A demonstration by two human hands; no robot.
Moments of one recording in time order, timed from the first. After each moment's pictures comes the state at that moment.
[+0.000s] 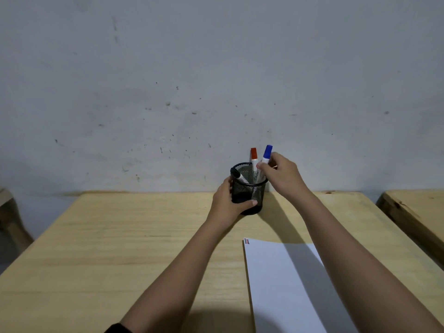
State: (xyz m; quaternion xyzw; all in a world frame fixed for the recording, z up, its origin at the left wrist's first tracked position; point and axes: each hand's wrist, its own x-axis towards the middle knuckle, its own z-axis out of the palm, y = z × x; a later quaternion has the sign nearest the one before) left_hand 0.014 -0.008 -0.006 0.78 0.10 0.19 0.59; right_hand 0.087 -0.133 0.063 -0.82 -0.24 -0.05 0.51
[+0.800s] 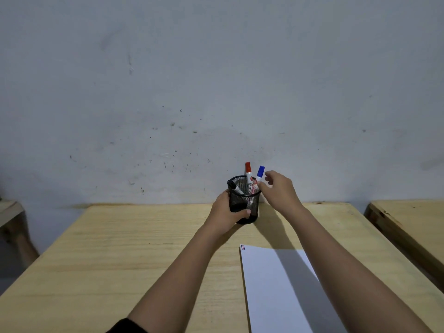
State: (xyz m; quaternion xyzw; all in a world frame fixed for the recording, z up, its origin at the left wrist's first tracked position) left_hand 0.002 -0.010 0.014 0.85 0.09 0.14 0.50; right_hand 0.072 -0.144 0.065 -0.88 -0.20 -0.08 0.42
